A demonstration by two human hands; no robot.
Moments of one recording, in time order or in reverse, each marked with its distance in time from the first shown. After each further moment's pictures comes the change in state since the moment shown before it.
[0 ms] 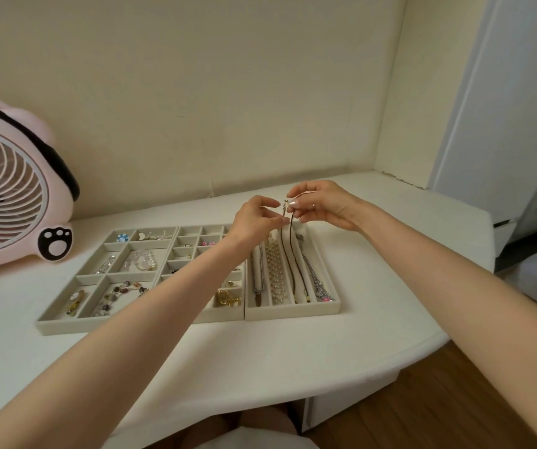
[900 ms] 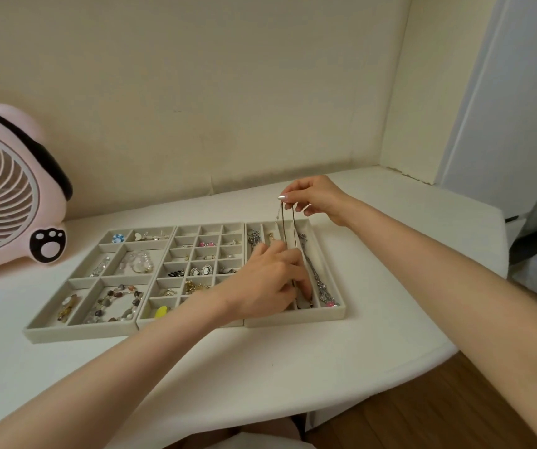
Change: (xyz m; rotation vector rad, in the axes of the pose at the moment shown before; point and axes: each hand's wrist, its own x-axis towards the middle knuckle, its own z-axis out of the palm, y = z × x) left_hand -0.066 -0.009 0.003 0.900 -0.425 0.630; right_hand 0.023 0.004 0.009 -0.274 0.152 -0.005
